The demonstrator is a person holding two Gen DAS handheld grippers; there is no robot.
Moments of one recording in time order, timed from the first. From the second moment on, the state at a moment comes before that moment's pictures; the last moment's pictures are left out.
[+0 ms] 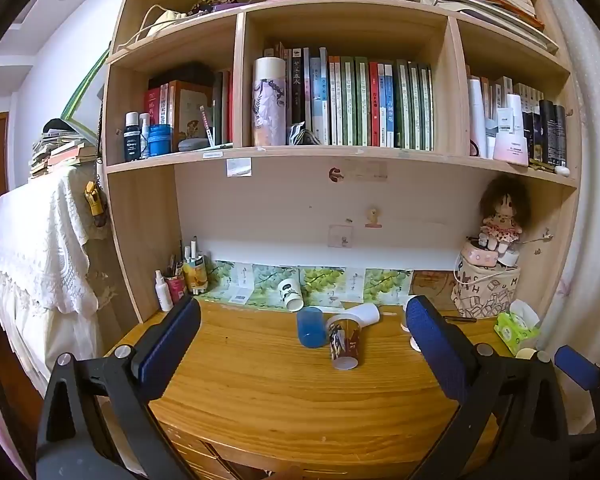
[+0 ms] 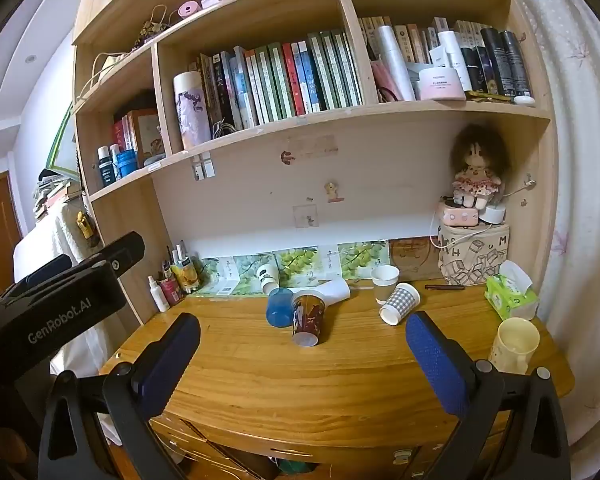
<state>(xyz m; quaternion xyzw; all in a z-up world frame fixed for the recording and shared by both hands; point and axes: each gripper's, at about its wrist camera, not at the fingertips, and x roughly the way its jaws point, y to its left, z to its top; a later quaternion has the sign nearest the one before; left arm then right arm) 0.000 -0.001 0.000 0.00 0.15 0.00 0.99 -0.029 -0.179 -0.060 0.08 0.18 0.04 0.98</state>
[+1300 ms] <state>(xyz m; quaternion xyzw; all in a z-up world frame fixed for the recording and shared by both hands) -0.017 0.016 -0.010 -0.02 0.18 0.01 0.98 -0.042 -0.160 -0.070 0.07 0.21 0.06 0.97</state>
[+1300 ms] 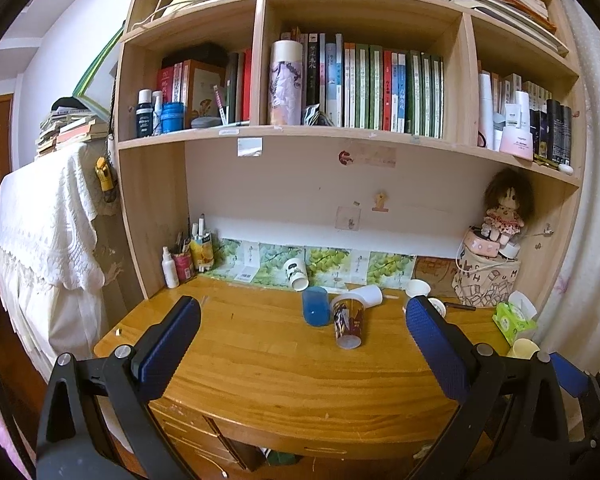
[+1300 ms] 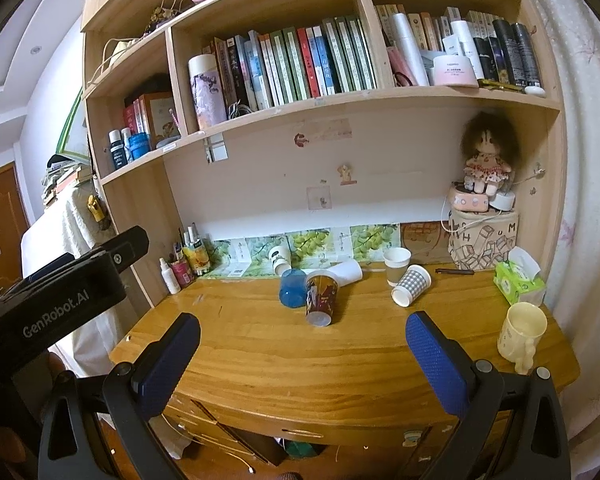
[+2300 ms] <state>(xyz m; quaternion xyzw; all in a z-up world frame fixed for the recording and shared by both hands) 0.027 0.016 -0.056 -0.01 0.31 0.02 0.95 -0.007 -0.143 -0.112 0.06 0.34 0.07 0.94</state>
